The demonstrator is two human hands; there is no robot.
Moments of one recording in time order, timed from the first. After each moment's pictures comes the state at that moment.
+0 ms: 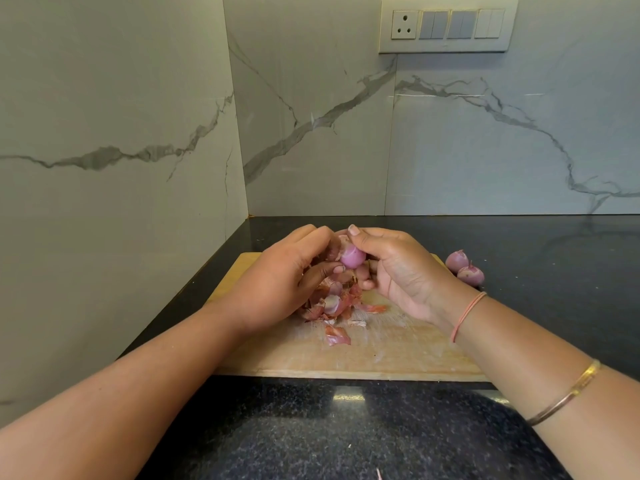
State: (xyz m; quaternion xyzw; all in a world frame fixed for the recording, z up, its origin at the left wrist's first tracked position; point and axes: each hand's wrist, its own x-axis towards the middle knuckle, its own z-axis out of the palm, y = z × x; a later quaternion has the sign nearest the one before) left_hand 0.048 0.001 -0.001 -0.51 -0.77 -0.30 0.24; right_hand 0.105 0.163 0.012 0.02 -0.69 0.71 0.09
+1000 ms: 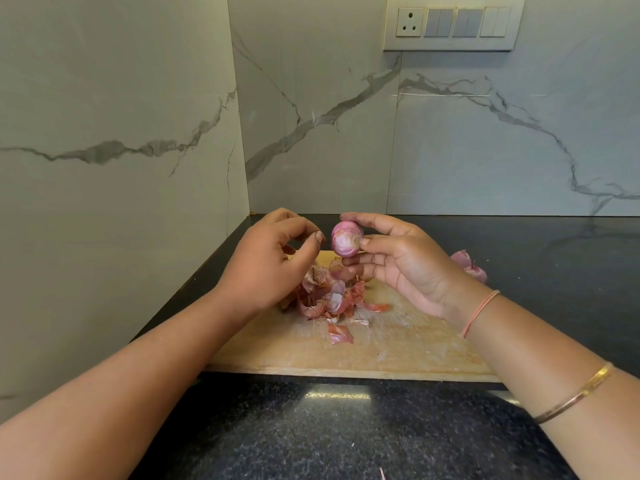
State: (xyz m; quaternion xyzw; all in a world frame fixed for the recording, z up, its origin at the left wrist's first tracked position) left_hand 0.050 -0.003 0.009 -0.37 -0.80 -0.40 0.25; right_hand 0.106 0.171 0.016 0.07 -0.69 0.72 0.09
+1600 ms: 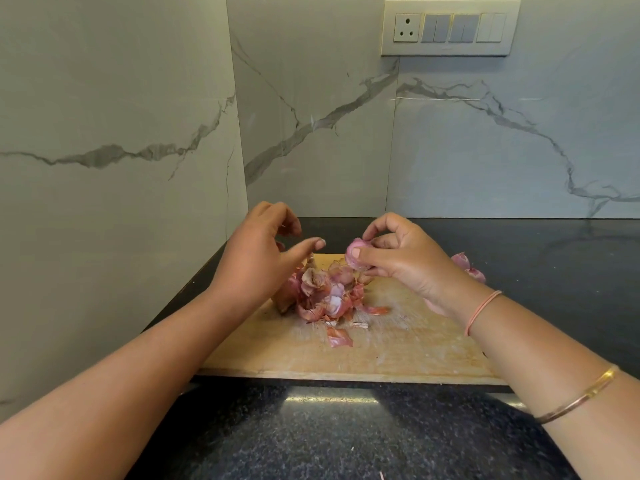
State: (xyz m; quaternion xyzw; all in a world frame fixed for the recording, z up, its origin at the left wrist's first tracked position) left_hand 0.048 -0.005 0.014 -0.29 -0.83 -0.38 0.28; right_hand 0.106 0.179 0.015 0.02 -0.79 0.59 0.17
